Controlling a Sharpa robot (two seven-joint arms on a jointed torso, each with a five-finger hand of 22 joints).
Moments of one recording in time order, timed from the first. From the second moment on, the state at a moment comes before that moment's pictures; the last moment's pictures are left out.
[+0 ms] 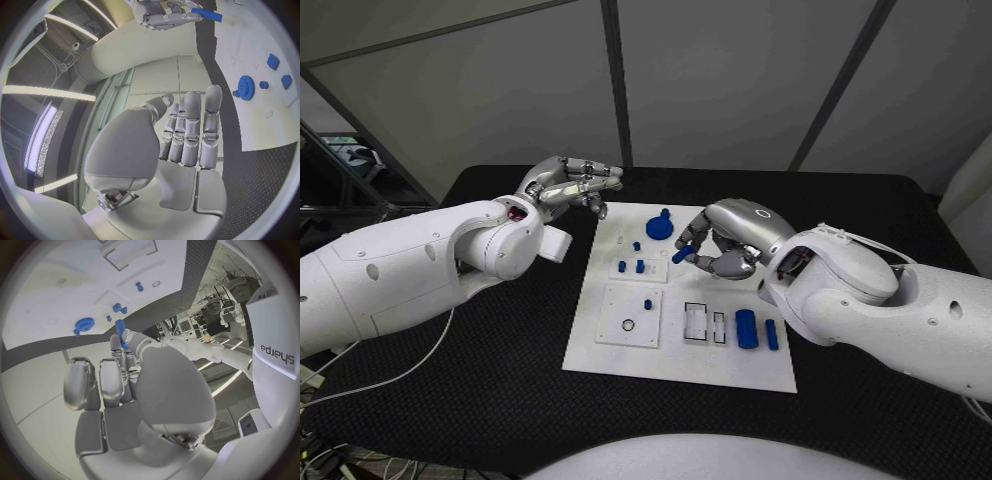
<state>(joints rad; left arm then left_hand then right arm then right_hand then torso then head) 1.15 -0.87 0.04 1.46 -0.16 -0.23 0.29 1.38 -0.16 0.46 0.01 0.16 1.03 0.17 0.12 0.07 1.11 0.10 0.26 0.09 1.22 0.02 0.94 0.54 0.15 1.17 0.11 0.61 0.95 1.09 -0.83 0.06 1.83 -1.65 -0.35 -0.29 1.48 -0.11 0.45 0.09 0.19 1.15 0.12 0.12 0.08 1.21 0.05 0.27 0.08 1.47 -0.02 1.27 1.08 0.07 1.39 0.08 1.41 1.31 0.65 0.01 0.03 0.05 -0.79</state>
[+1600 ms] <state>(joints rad) 1.15 -0.86 0.04 1.46 -0.16 -0.22 0.29 1.38 -0.16 0.46 0.01 0.16 1.02 0.18 0.12 0.07 1.10 0.11 0.27 0.09 1.22 0.02 0.94 0.54 0.15 1.17 0.11 0.61 0.95 1.06 -0.59 -0.06 1.70 -1.63 -0.19 -0.23 1.48 -0.12 0.45 0.09 0.19 1.15 0.12 0.12 0.08 1.21 0.05 0.26 0.08 1.47 -0.02 1.27 1.08 0.07 1.39 0.08 1.41 1.31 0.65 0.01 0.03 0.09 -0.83</state>
